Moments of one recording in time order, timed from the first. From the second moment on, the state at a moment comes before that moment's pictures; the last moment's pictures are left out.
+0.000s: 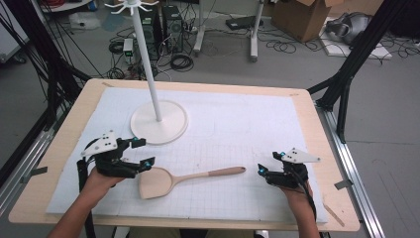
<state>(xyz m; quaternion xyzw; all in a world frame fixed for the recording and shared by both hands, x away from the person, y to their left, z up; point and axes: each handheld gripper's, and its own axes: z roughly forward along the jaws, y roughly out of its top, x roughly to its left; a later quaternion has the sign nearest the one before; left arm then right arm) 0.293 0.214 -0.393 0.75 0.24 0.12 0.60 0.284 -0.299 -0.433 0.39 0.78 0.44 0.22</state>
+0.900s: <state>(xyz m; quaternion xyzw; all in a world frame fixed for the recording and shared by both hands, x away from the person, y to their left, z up) 0.316 0.100 -0.416 0.90 0.16 0.00 0.40 0.283 -0.292 -0.433 0.37 0.79 0.44 0.21</state>
